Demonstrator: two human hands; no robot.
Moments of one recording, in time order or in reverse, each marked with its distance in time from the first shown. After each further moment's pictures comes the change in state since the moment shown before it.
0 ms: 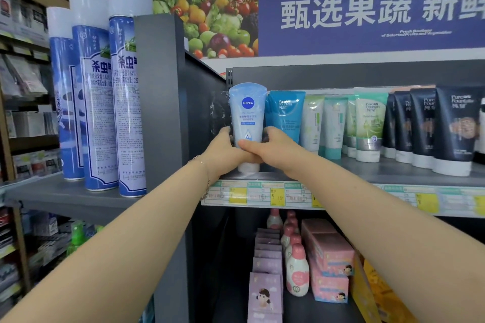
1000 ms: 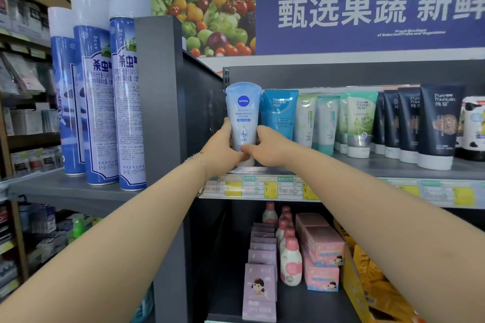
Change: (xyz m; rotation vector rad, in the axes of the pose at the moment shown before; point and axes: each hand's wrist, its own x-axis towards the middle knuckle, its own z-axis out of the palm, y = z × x) left_hand -0.003 -0.004 0.001 0.309 0.020 0.124; right_hand -0.012 -0.010 -0.006 -0.336 -0.081 -0.080
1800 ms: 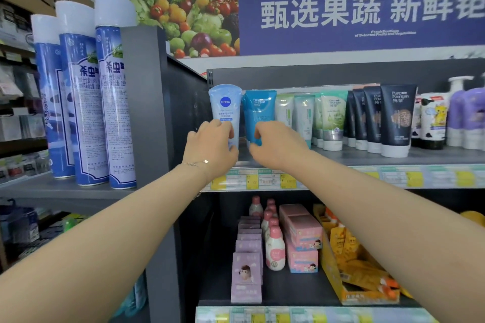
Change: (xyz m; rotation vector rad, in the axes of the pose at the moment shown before) left_hand -0.032 0.038 0.009 0.814 0.274 0.181; right_hand -0.061 0.000 -0.031 -0.475 0.270 -0.053
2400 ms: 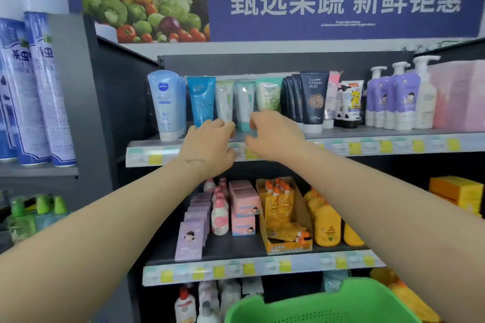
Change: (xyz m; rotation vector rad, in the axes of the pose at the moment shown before) left_hand -0.050 0.134 -0.012 0.061 -0.121 0.216; right_hand -0.093 0.083 -0.075 -0.130 -0.028 0.029
